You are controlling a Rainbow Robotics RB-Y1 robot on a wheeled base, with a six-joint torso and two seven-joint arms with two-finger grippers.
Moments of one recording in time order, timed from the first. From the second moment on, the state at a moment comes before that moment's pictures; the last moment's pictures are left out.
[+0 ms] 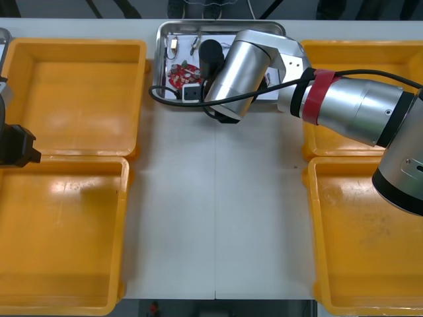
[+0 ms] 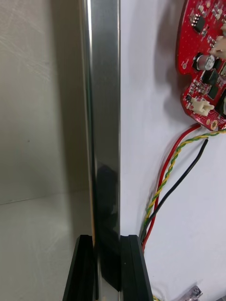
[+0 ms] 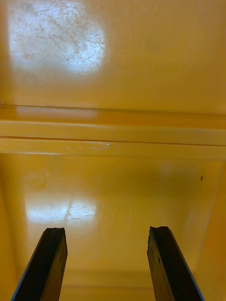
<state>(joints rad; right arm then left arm) -1.33 -0.38 1.16 -1.03 -0.69 1.04 1.99 -0.27 0.92 0.16 -2.13 0.89 1.83 -1.08</state>
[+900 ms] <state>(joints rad) -1.33 -0.38 1.05 -1.09 -0.80 1.23 2.00 -0.27 0.92 0.16 -2.13 0.89 1.83 -1.08</state>
